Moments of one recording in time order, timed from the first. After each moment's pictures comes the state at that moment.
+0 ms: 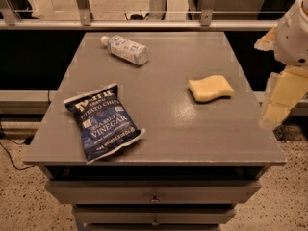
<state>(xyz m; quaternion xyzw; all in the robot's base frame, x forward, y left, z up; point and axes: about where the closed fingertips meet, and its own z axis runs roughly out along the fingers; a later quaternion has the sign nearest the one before) 0.438 -0.217 0.976 -0.60 0.78 -0.03 0.16</state>
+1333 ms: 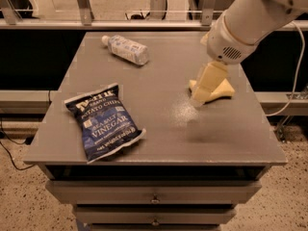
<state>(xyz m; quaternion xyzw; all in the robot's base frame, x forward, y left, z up) 0.544 -0.132 0.933 -0.60 0.76 0.01 0.25</state>
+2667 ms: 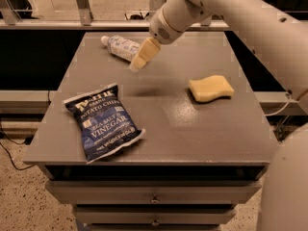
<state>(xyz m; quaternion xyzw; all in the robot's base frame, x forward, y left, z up) 0.699 0.003 0.912 -0.55 0.75 0.12 0.34</state>
